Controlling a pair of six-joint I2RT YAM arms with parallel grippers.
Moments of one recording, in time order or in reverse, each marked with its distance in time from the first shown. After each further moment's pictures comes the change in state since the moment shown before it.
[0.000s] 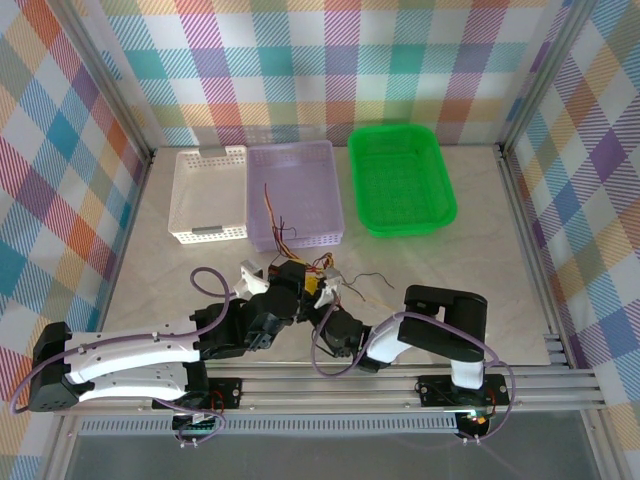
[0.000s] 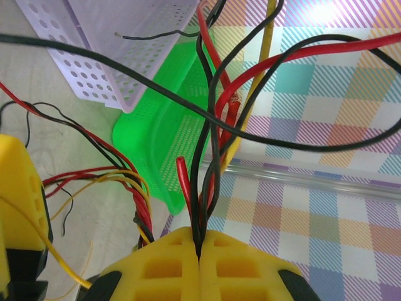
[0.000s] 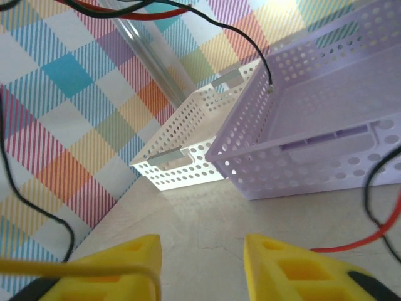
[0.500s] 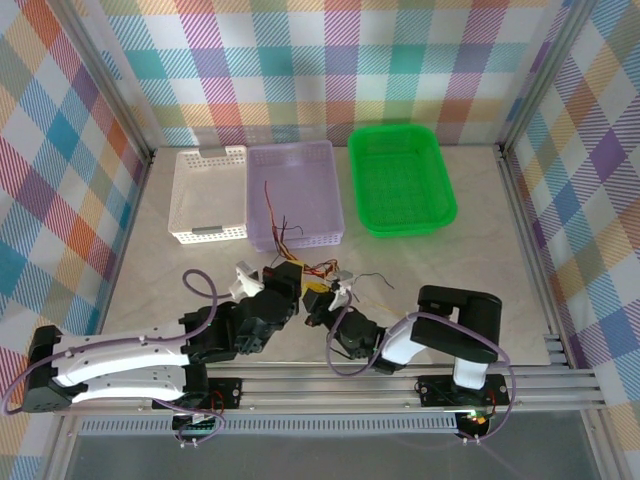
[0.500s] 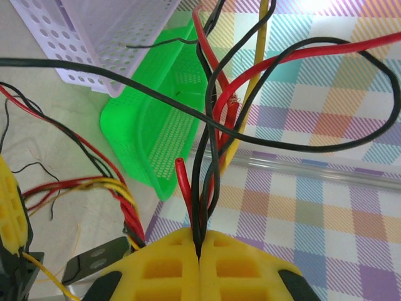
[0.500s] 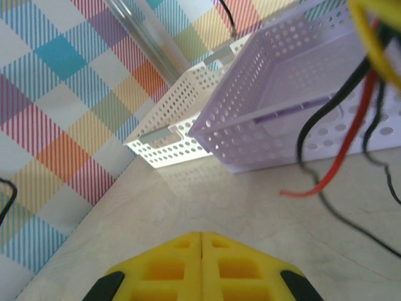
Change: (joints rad) left arm -0.027 -0.089 0.000 -0.052 -0.011 0.001; right arm -0.021 -0.101 -0.156 -0.016 -0.093 0.060
